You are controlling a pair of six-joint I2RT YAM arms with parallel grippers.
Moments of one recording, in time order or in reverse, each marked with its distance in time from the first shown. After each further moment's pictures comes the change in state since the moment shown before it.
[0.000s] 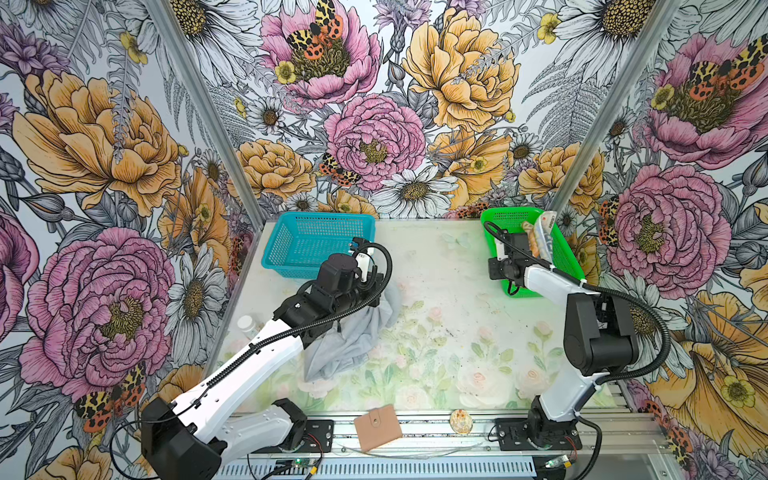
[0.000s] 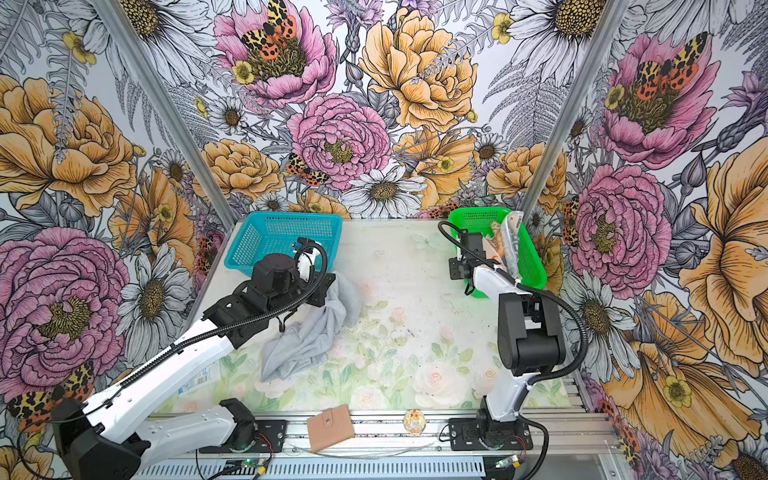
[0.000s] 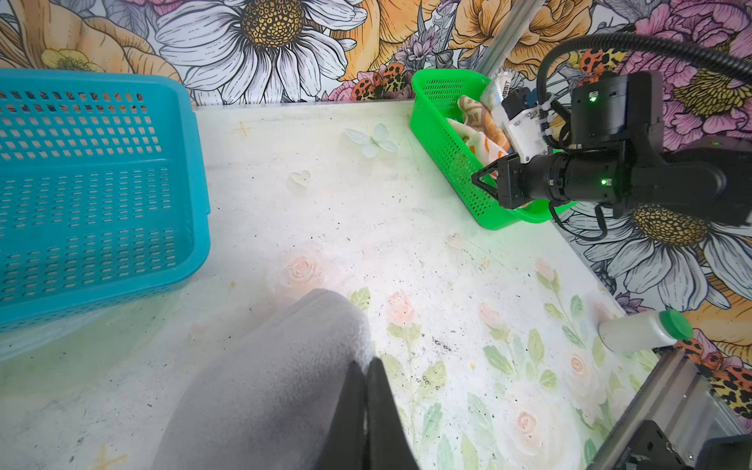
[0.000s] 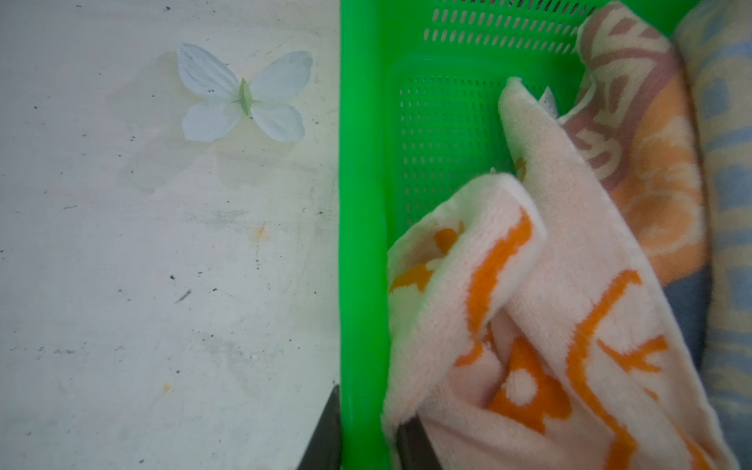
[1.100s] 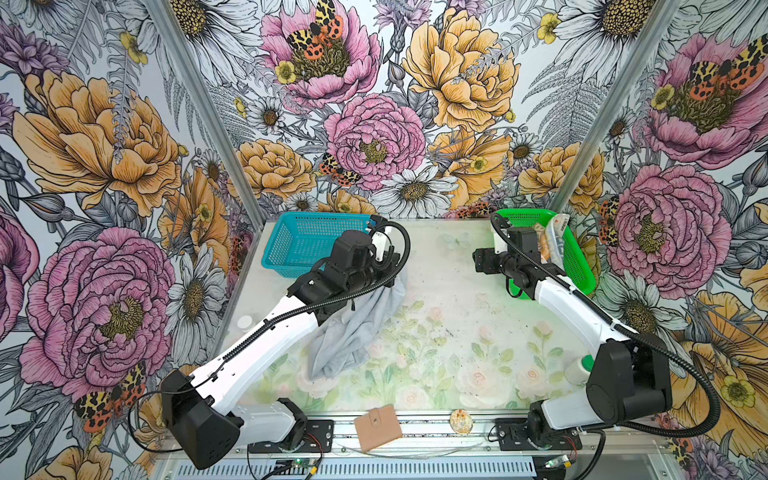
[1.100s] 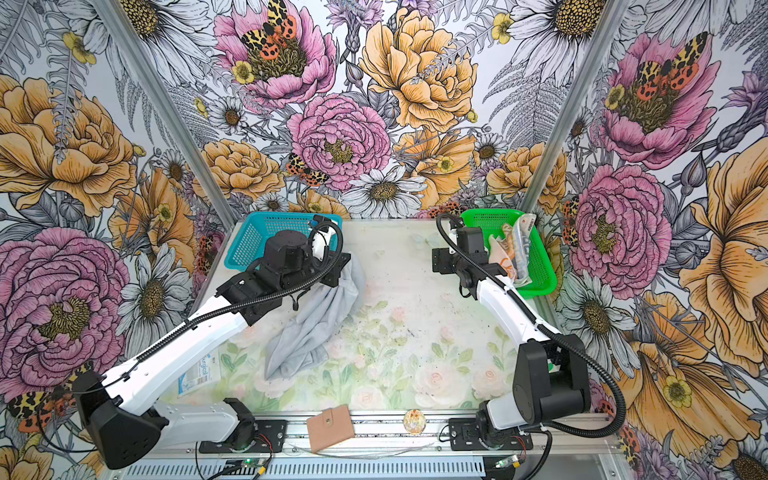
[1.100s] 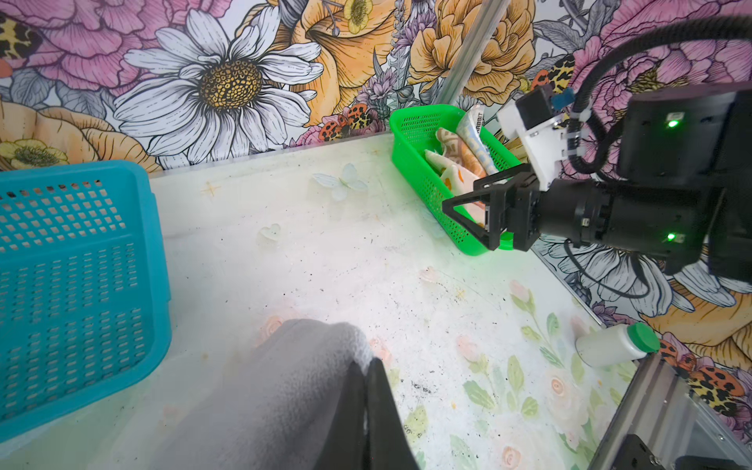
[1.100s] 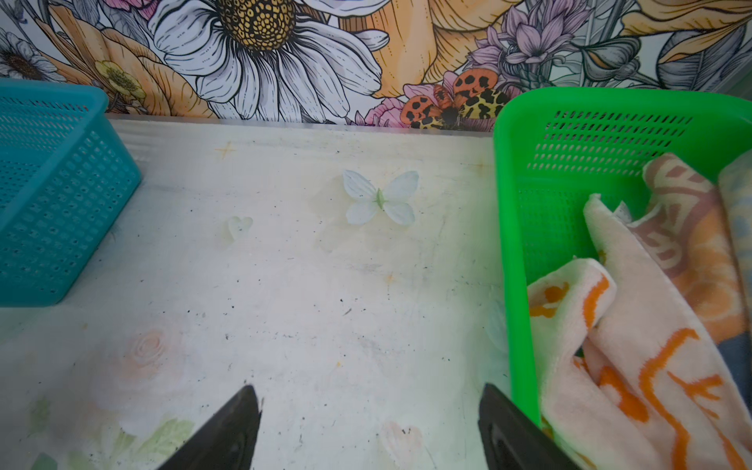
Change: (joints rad) left arm -0.040 0.196 0.292 -0.004 0.033 0.072; right arm 0.145 -0.298 -0.051 -0.035 -0.120 0.123
